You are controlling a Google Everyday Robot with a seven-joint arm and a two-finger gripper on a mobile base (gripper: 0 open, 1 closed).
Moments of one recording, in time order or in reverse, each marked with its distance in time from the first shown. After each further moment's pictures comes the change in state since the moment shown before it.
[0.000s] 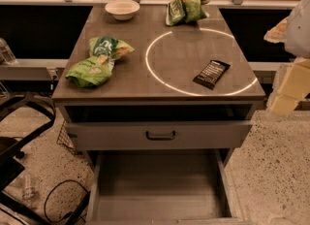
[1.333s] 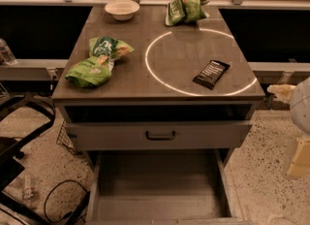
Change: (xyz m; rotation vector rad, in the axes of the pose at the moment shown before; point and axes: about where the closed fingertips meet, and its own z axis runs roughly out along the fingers) arm 0.071 0.055 0.078 0.035 0.069 -0.168
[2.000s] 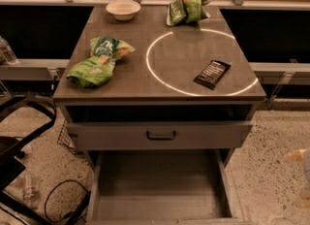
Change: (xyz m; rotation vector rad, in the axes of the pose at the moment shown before) arm 0.069 0.082 0.064 -0.031 0.162 -0.060
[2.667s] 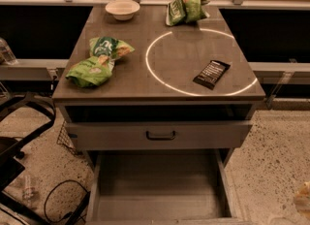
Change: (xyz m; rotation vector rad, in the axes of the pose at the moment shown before) arm 0.025 0.051 0.043 -0.043 0.009 0.010
